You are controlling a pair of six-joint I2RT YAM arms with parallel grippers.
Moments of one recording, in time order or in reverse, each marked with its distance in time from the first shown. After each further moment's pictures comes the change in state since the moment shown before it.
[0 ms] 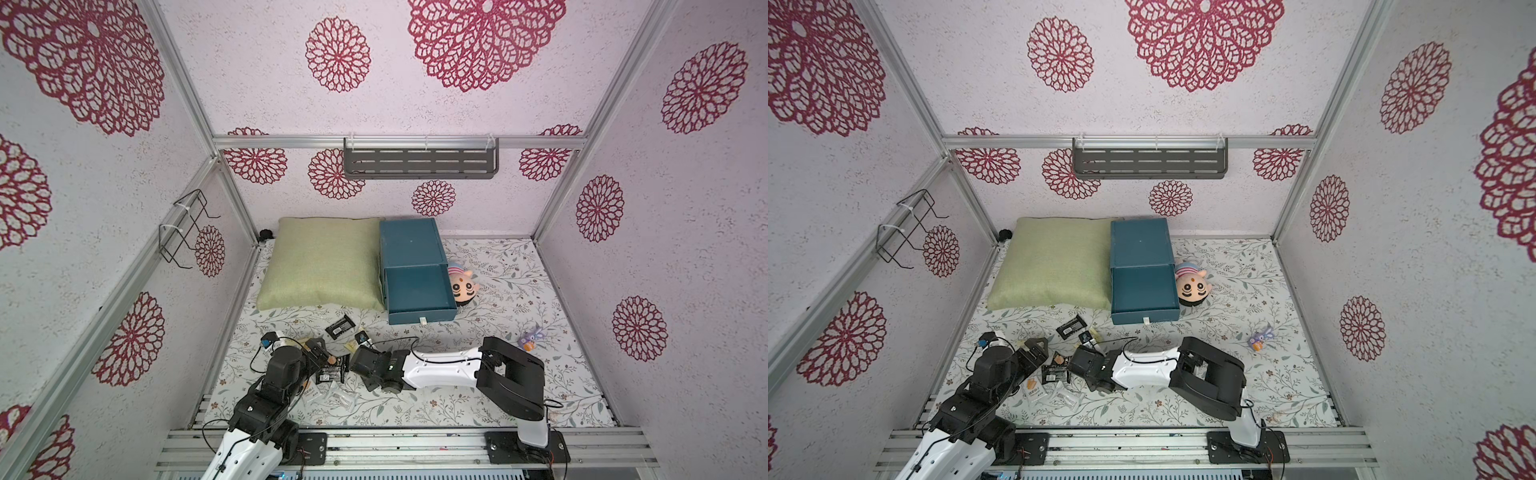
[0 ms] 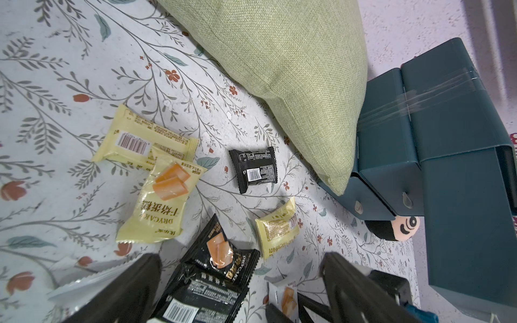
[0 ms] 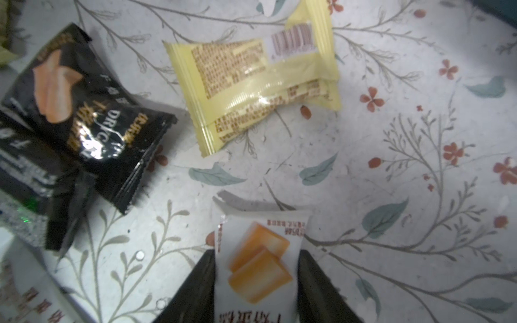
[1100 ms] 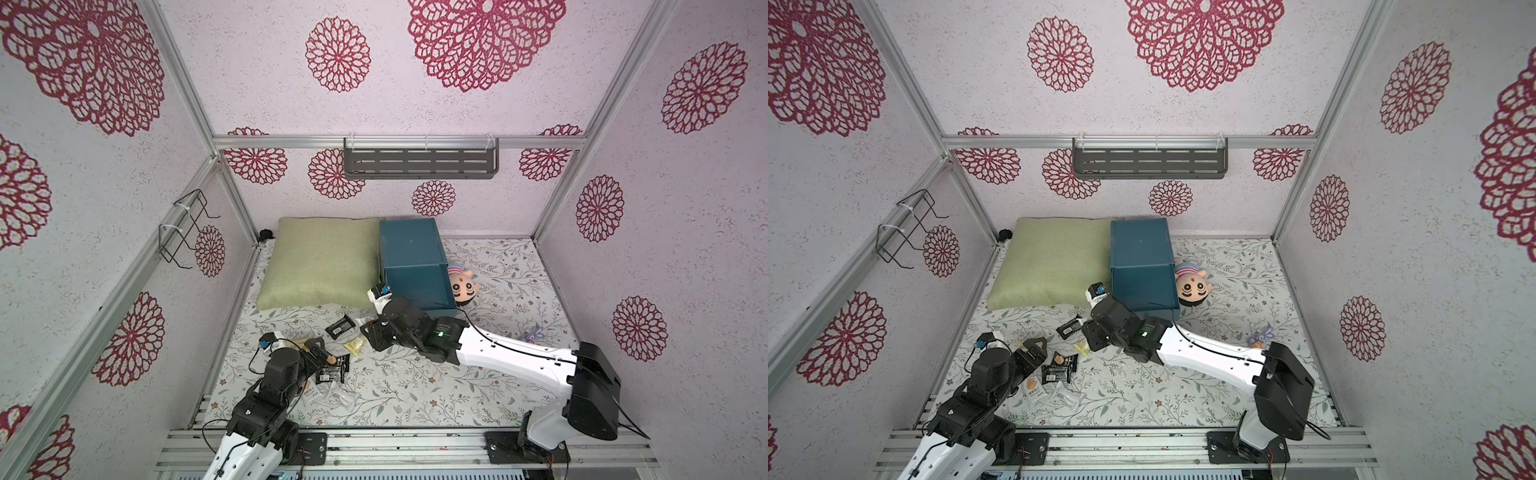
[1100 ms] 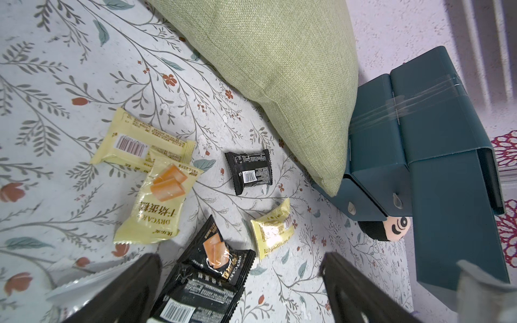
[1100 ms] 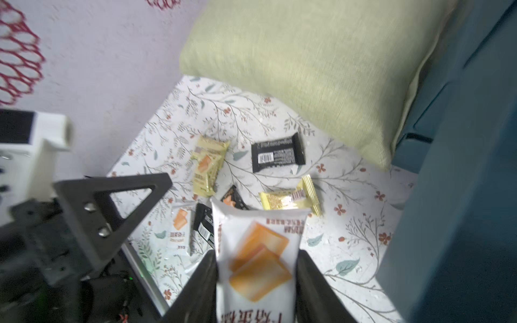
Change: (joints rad) left arm 0.000 -0.036 0.000 -0.010 0.000 -0.004; right arm -0.194 -0.423 0.007 0.079 -0.277 -0.063
